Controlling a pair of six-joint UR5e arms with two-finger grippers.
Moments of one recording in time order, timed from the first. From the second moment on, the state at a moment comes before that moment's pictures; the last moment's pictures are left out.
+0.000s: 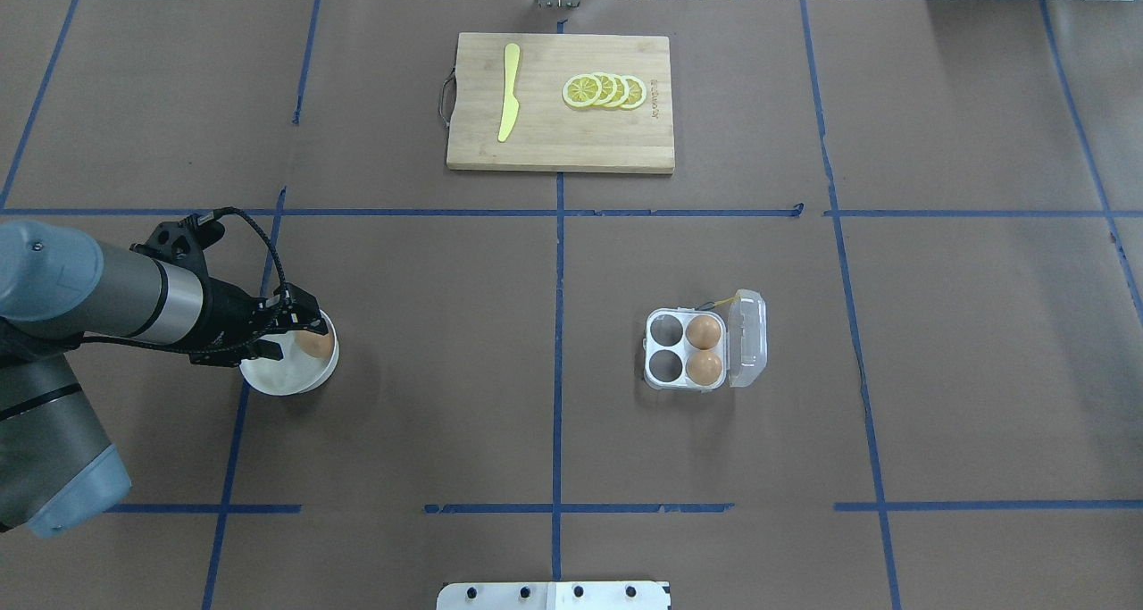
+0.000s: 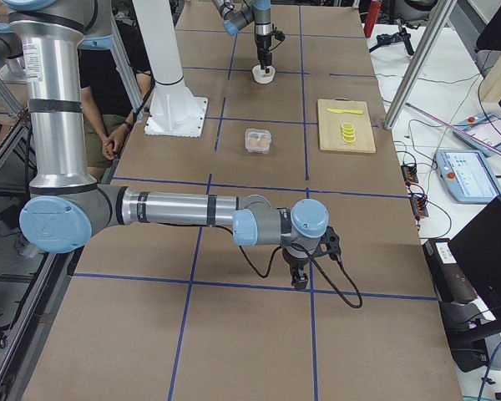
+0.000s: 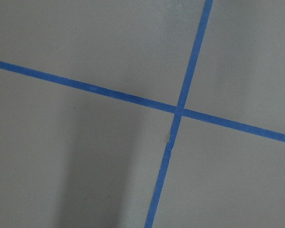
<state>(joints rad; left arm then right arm) -0.63 -1.67 -1.81 -2.27 -2.02 -1.66 1.50 -1.54 1.52 -1.49 2.38 -0.15</state>
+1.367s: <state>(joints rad) -0.61 -1.68 -1.78 -2.24 -2.00 -1.65 1.50 -1.54 1.51 -1.49 2.38 -0.15</state>
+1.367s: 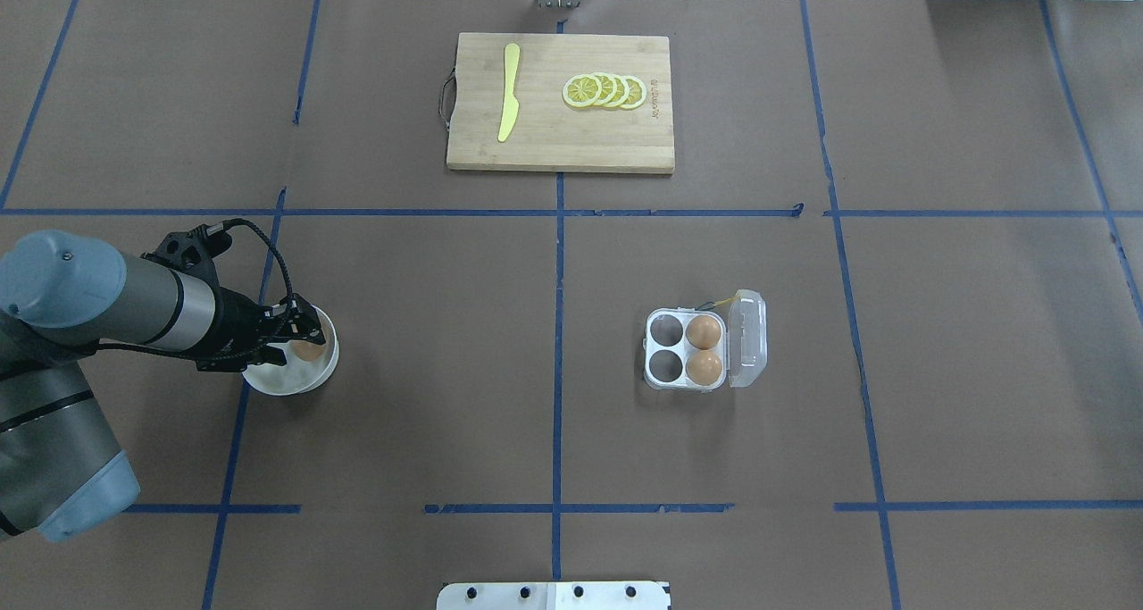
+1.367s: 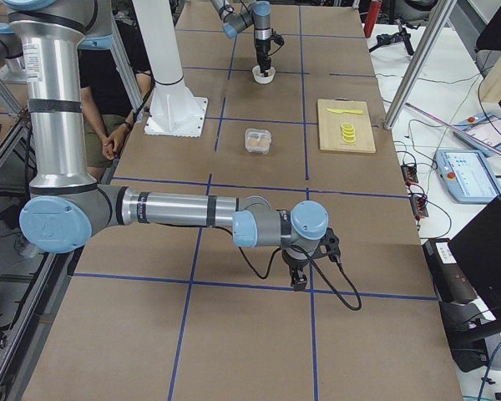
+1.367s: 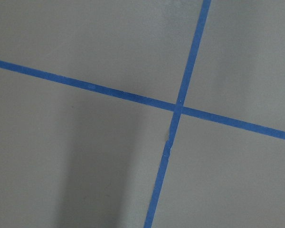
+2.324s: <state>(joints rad) -0.59 -1.68 -1.78 -2.19 -1.99 -1.64 1.50 -1.54 1.50 -1.49 2.38 -0.15</state>
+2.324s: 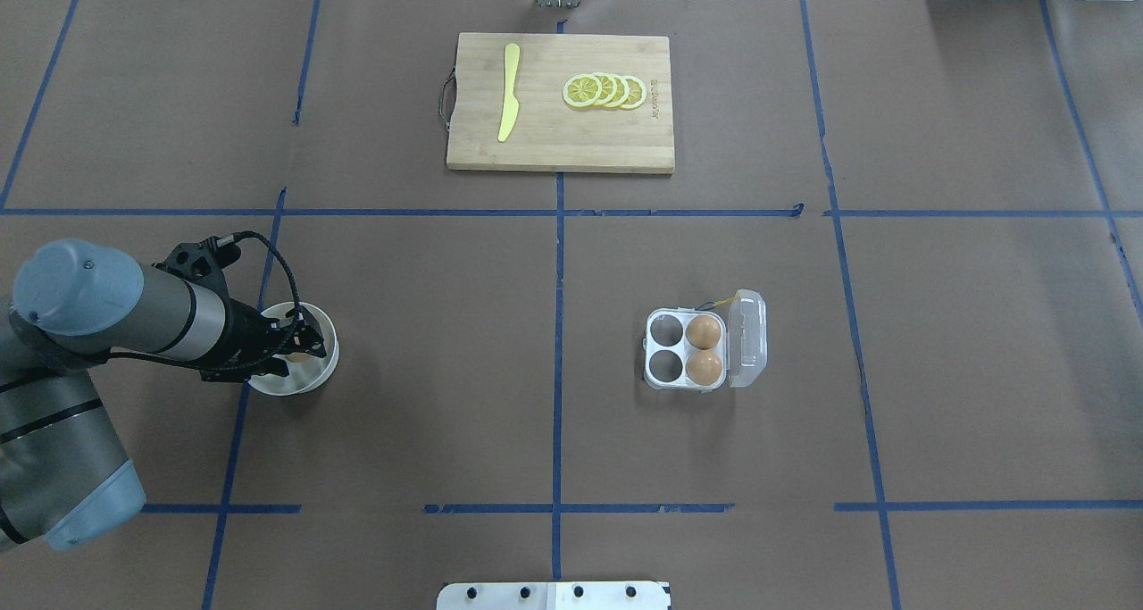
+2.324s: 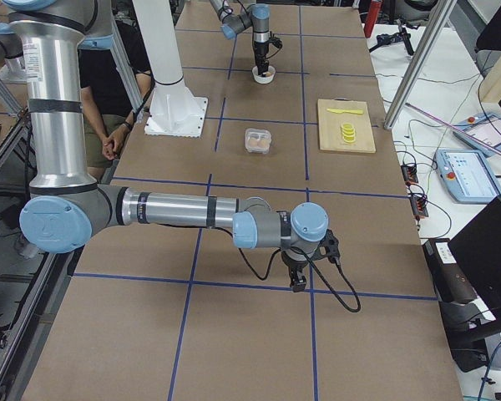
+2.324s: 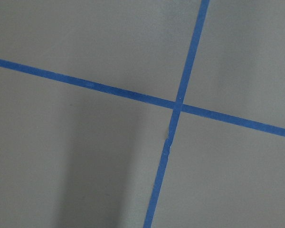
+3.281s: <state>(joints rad) -0.59 -1.68 -1.80 -2.15 -1.92 -1.61 1.50 -1.54 1.50 -1.49 2.39 -0.15</state>
